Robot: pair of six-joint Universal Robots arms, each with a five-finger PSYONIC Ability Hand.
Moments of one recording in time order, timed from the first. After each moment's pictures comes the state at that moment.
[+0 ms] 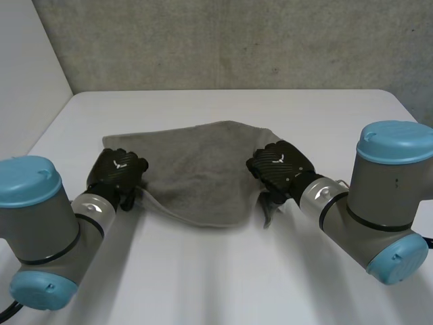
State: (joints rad) left arm 4.32 -1.92 -1.79 3.48 -1.57 3.62; right arm 2.06 -1.11 1.50 -0.08 1.31 2.64; left_hand 1.40 1.47 1.54 1.51 1.46; right_hand 0.66 0.65 0.66 0.66 0.47
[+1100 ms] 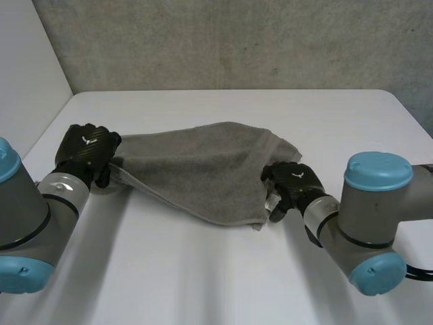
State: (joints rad) left arm 4.41 -1.81 -1.79 3.48 -1.57 3.60; right arm 2.05 -0.98 1.56 -0.23 1.46 3.10; left_hand 1.40 1.47 1.54 1.51 1.46; right_hand 0.43 0.41 0.42 0.43 0.27
